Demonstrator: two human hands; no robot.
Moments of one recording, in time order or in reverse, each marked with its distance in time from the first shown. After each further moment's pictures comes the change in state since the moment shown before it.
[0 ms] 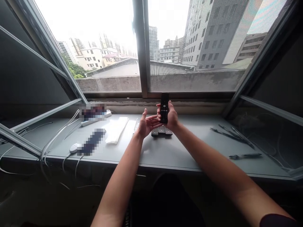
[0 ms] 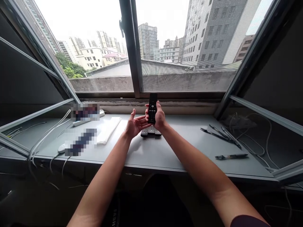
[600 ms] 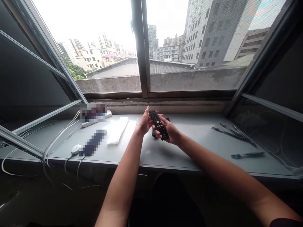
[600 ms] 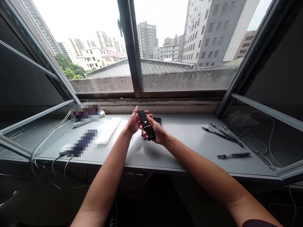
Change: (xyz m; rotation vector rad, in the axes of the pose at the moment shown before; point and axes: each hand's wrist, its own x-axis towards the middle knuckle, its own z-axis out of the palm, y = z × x) left_hand 0.018 0.011 -0.001 0.216 0.118 0.072; right_hand -0.055 0.023 0.002 -0.051 -0.096 0.430
